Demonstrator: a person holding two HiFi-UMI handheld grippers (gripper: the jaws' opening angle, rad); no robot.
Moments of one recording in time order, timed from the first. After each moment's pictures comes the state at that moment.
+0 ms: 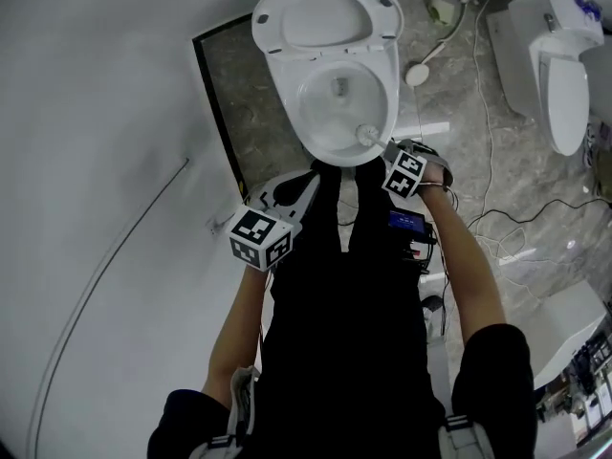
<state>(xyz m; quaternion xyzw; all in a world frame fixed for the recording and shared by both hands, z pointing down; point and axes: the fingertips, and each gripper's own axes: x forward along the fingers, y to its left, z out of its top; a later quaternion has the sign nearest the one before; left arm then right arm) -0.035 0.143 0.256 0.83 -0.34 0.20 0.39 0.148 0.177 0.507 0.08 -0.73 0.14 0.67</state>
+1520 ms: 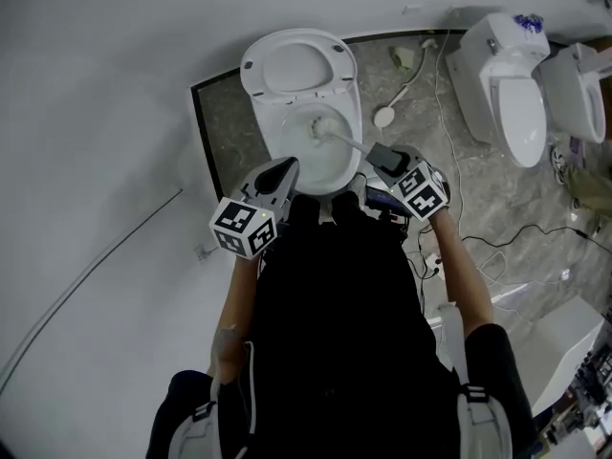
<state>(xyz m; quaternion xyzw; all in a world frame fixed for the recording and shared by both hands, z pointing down) 0.003 0.096 0.127 0.87 -0.38 0.12 0.29 0.176 0.110 0.258 0.25 -0.85 0.17 0.43</state>
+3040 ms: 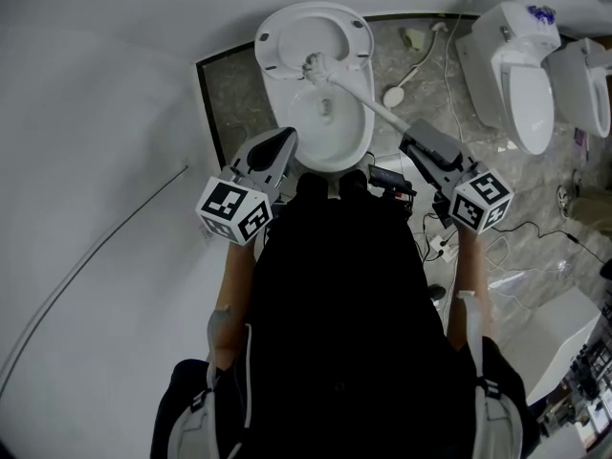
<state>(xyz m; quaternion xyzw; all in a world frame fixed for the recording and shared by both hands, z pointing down) -0.024 0.084 0.066 0.88 -0.39 0.09 0.25 0.194 0.103 0.109 0.35 -0.87 0.31 0.14</state>
